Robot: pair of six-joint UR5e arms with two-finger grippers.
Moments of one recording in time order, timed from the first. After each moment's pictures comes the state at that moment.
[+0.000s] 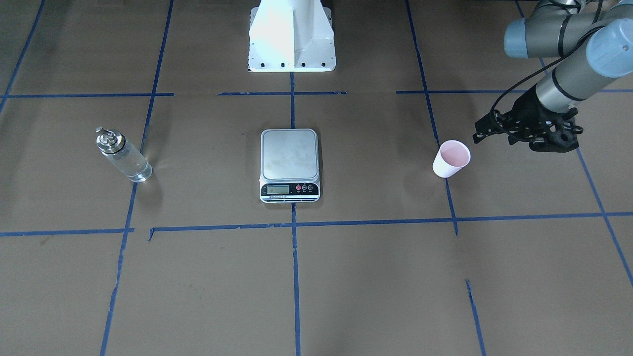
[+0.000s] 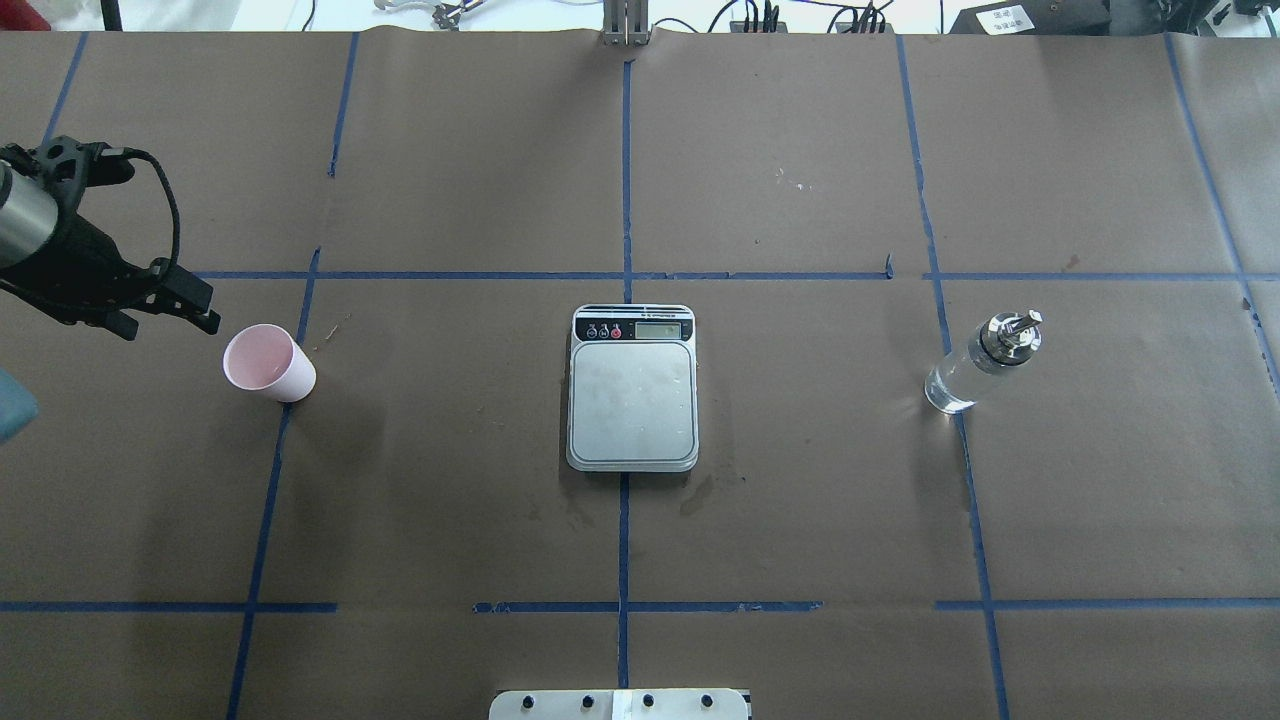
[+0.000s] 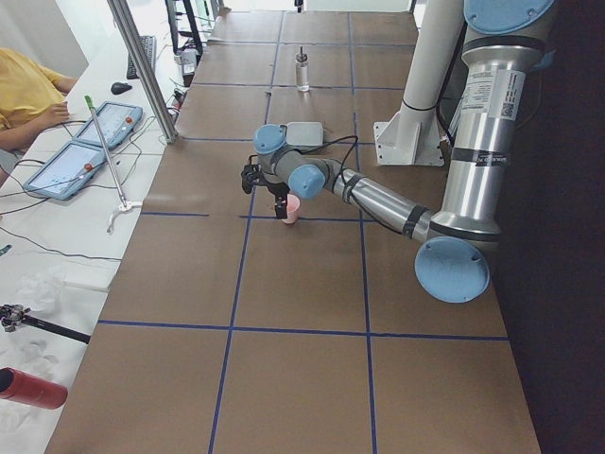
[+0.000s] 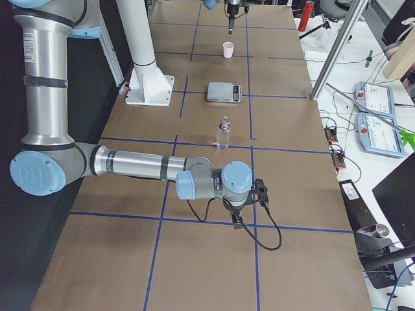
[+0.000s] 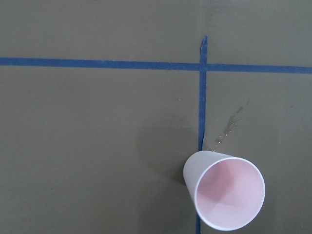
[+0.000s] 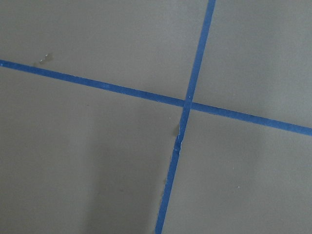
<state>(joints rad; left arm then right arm) -0.98 -1.71 -1.82 -1.77 -2.33 -0.82 1.55 -1.62 1.56 -1.39 2.43 -0.12</state>
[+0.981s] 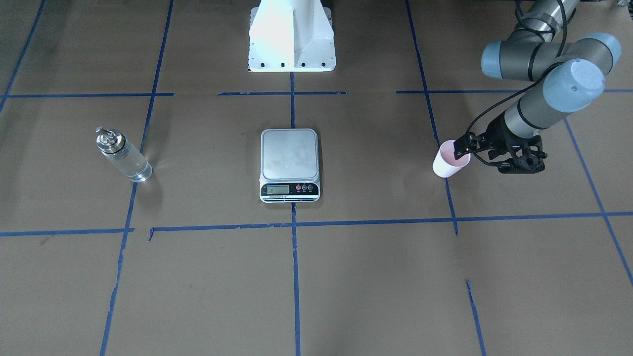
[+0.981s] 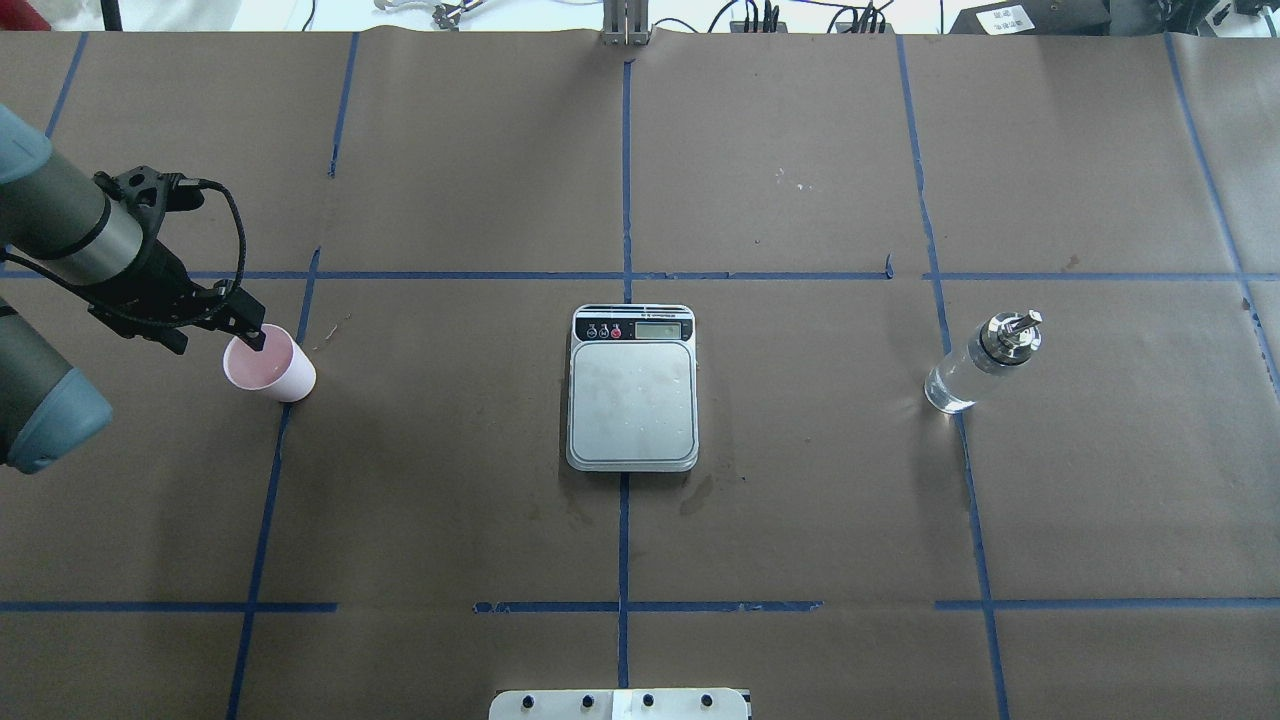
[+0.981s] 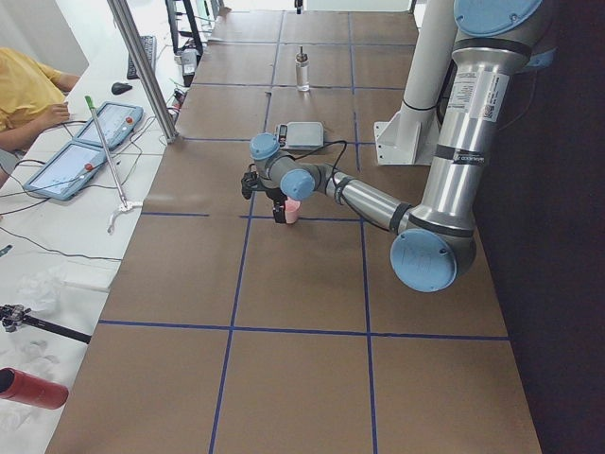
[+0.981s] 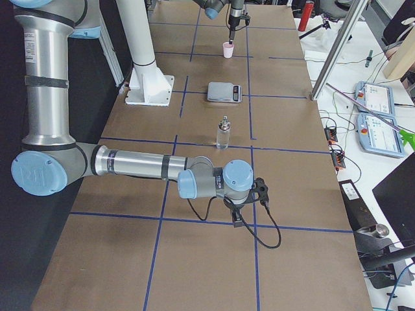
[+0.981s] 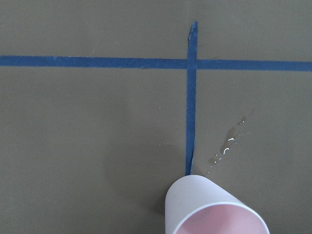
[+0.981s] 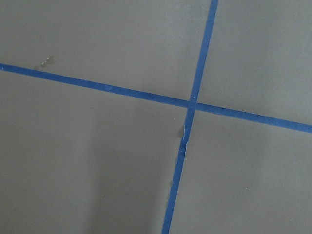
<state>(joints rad) -0.92 -1.77 -1.72 -1.78 -2.30 -0.83 1.54 -1.62 1.56 -1.39 2.43 -0.09</state>
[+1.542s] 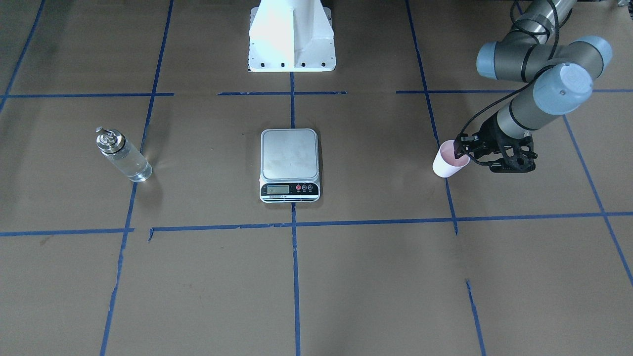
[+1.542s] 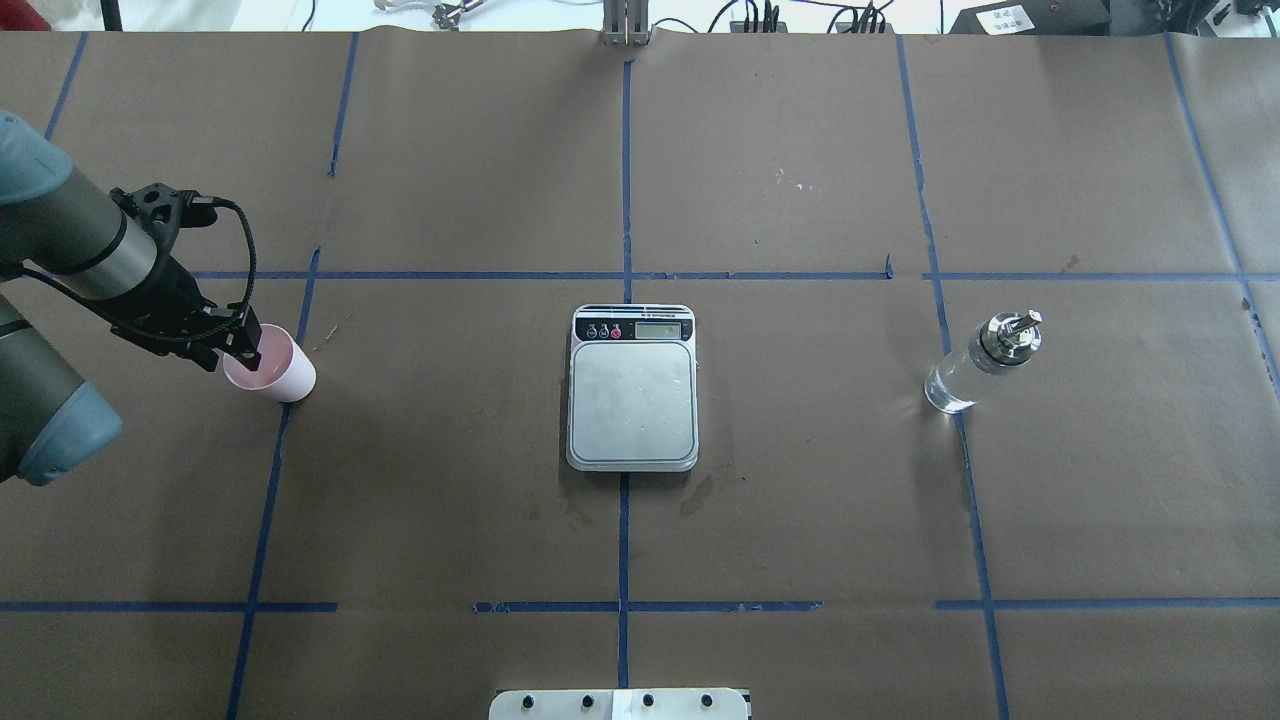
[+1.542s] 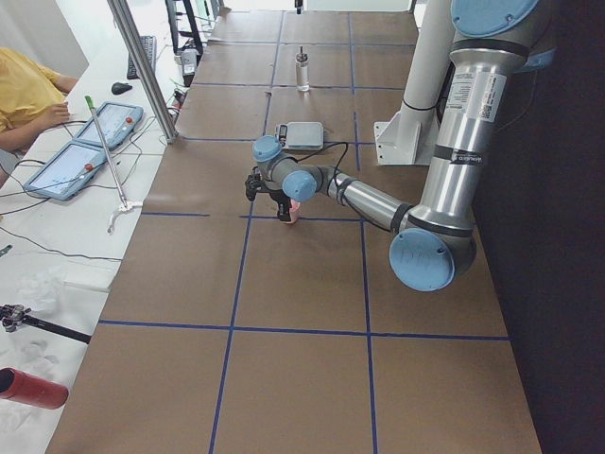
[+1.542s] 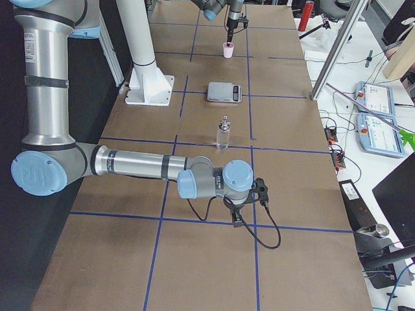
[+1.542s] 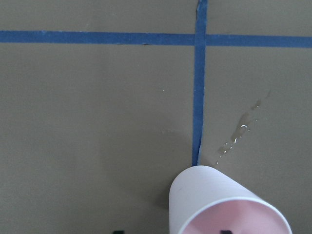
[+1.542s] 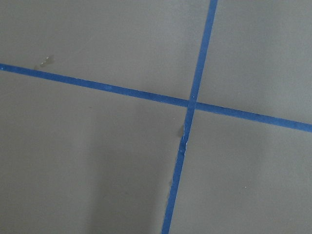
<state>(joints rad) -0.89 -1.77 -1.72 -1.78 -2.30 -0.83 1.54 -1.62 1.56 -1.39 2.43 -0.09</state>
